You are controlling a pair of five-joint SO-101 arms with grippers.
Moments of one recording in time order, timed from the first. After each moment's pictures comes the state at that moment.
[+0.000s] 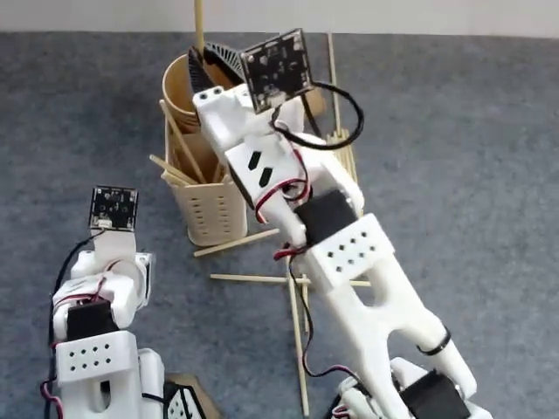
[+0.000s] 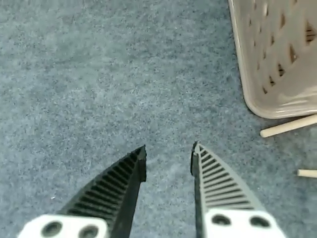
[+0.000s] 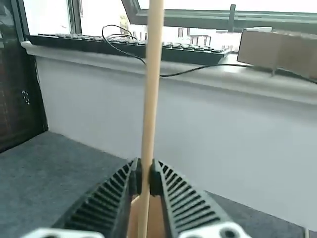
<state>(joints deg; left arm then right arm) -19.7 -73.5 78.1 54.9 -10.2 -37.9 -22.9 9.7 16.0 0.7</state>
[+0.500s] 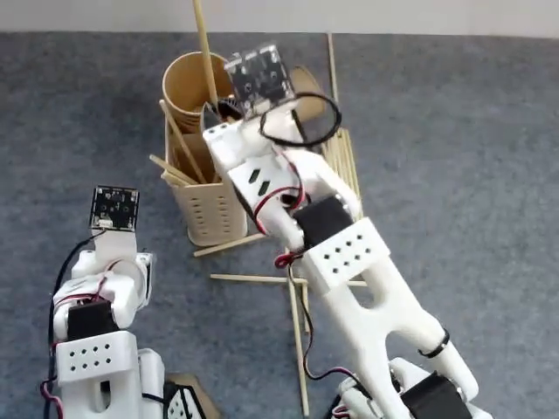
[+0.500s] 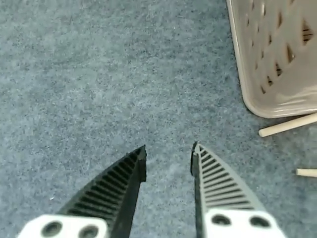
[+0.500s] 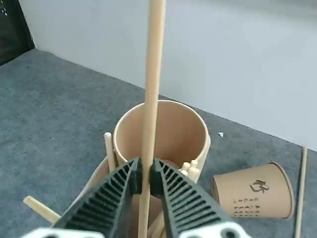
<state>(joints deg) -19.5 -73.5 78.1 54.9 -10.2 -37.9 -23.5 21.4 20.6 0.7</state>
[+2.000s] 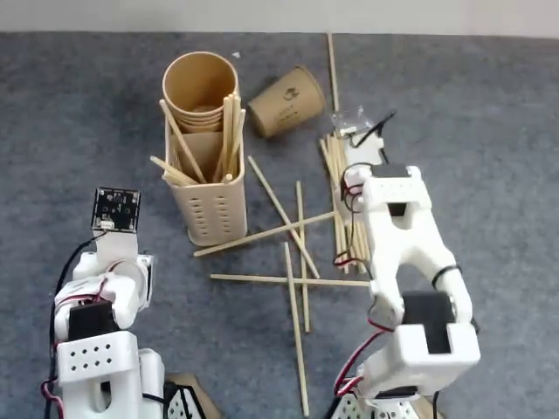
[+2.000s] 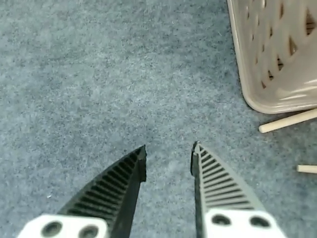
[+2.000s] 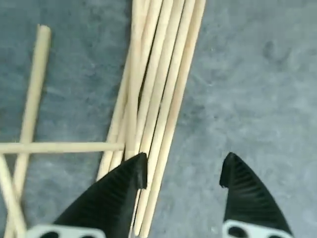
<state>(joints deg) -19.5 -73.5 79.0 54.7 -10.4 -8.0 7.2 22.7 47.0 18.2</state>
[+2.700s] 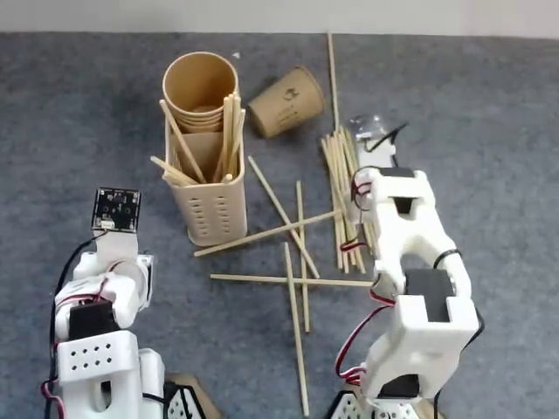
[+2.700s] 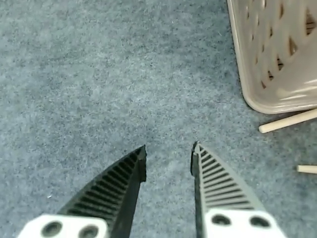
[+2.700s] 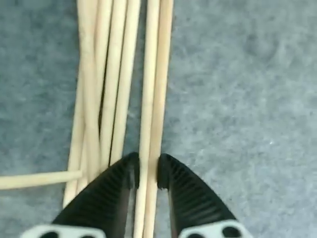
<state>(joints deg) -19.5 -73.5 79.0 54.7 -10.4 -4.6 15.6 20.4 43.7 18.3</state>
